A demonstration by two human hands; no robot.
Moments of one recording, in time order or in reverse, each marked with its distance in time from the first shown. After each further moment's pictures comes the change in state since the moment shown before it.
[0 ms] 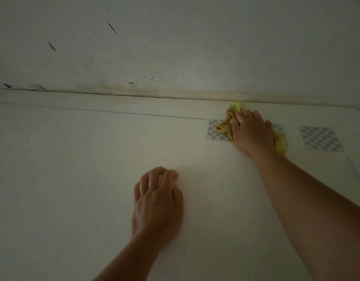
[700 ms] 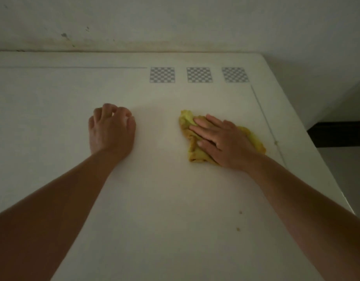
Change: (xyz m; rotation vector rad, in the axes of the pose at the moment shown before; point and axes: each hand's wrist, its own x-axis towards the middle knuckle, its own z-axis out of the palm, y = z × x) left_hand -0.003 0.003 -0.002 0.063 0.037 0.107; right_hand -0.238 0.051 -0.058 0.092 -0.222 -0.333
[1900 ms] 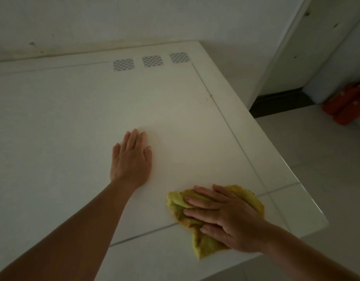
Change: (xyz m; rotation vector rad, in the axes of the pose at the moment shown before) left_hand -0.199 0.055 -0.043 -0.053 -0.353 0.252; right_hand -0.306 -0.138 0.033 0.116 -0.096 -0.080
